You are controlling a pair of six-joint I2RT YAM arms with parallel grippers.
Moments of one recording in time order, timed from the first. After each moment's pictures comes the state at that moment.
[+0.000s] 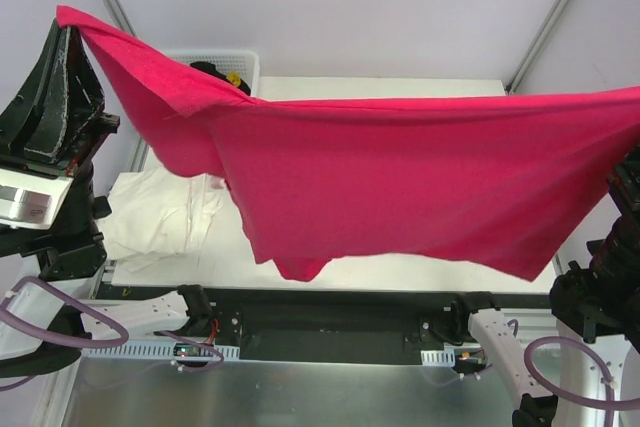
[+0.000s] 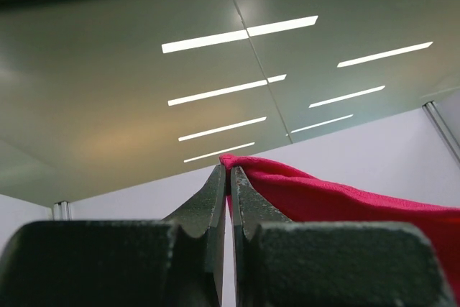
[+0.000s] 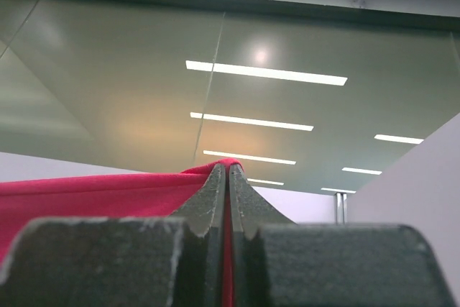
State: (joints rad) left arm -1.00 0.84 1.55 0.45 -0.07 0.94; right arm 0.14 0.63 1.34 0.61 -0.09 -0.15
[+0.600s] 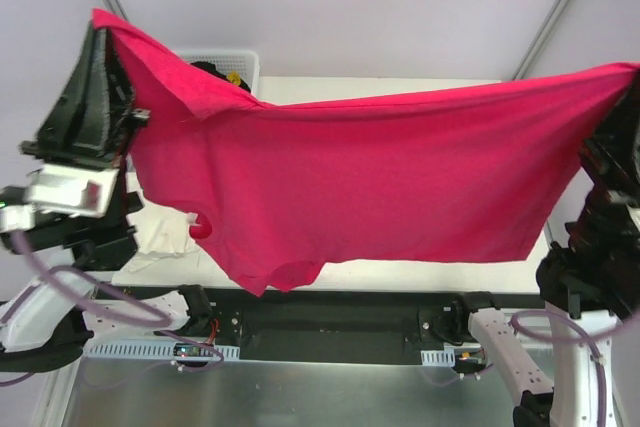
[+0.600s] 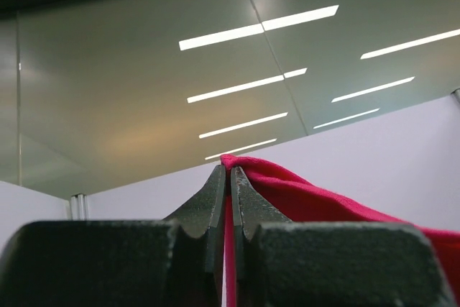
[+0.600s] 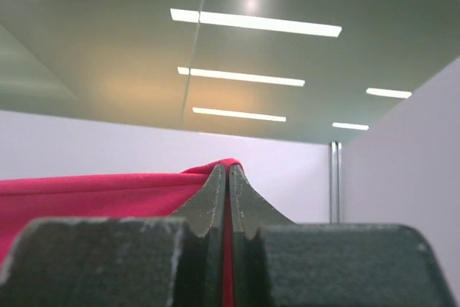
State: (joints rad) left arm -1.00 0.84 1.45 0.55 -0.08 0.99; right arm 0.14 0.64 1.26 0.59 -0.06 -0.17
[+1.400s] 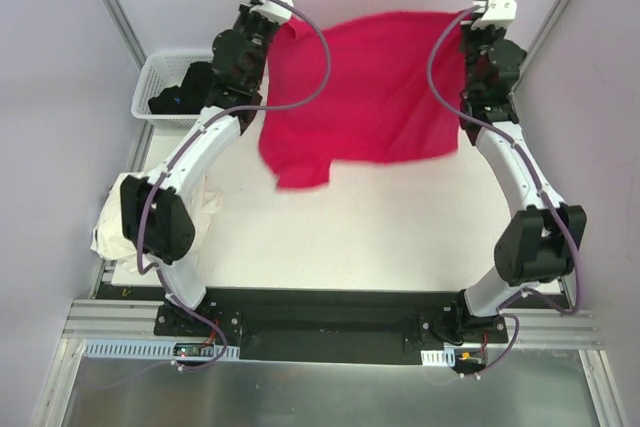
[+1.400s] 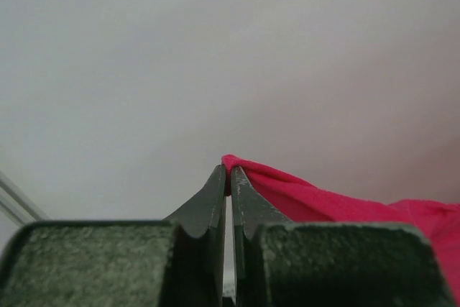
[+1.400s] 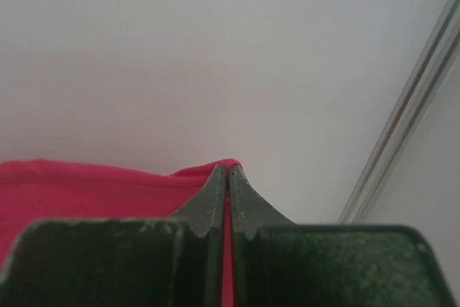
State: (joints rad) left arm -0.39 1.79 1.66 0.50 -0.22 0.59; right arm 0.14 1.63 1.47 0.46 0.19 -0.21
